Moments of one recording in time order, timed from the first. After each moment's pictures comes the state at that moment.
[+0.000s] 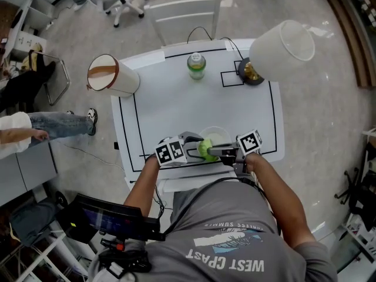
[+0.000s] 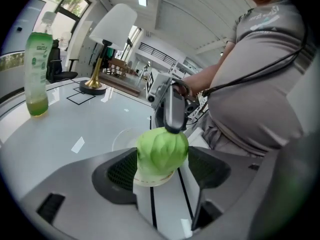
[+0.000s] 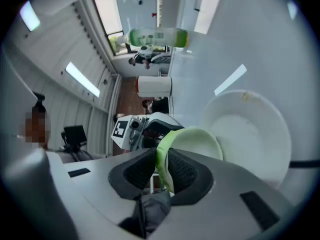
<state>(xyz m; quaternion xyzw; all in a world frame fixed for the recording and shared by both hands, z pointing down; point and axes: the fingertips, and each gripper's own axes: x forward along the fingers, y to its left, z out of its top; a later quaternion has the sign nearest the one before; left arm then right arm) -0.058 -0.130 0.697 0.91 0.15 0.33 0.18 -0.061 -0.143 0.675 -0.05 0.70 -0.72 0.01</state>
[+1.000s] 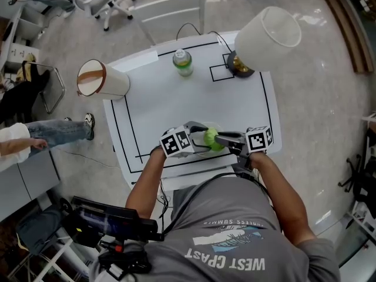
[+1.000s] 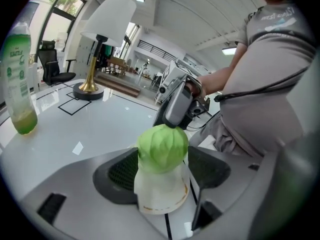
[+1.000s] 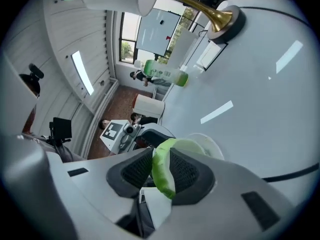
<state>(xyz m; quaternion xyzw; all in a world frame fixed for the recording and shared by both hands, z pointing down) -0.009 -0.148 0.700 0.91 0.16 0.35 0.17 0.007 -0.163 0.681 -0.21 0.74 -0.64 -0.01</state>
